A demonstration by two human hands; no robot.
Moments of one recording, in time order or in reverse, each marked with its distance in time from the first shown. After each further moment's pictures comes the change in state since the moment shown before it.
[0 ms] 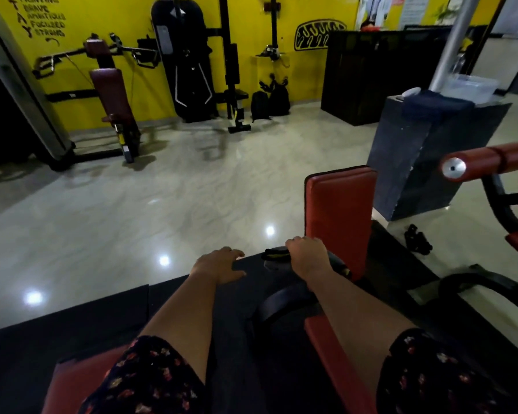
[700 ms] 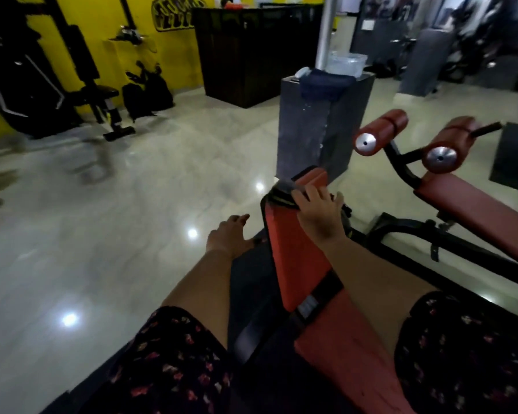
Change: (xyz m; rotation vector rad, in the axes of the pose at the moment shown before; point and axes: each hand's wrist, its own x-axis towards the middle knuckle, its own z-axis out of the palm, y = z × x) left_hand 0.263 0.054 -0.101 -0.026 0.109 0.362; right_hand 0.155 0.106 -0.019 -0.199 0.360 0.573
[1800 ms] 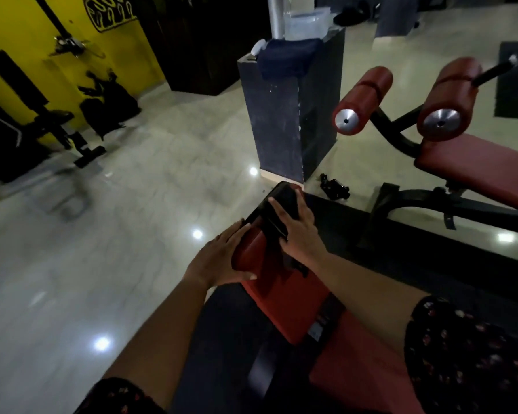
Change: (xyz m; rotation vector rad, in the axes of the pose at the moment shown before) left_hand 0.162 0.032 0.015 0.115 -0.129 0.412; right_hand 0.074 0.081 0.158 0.612 -0.344 0.249
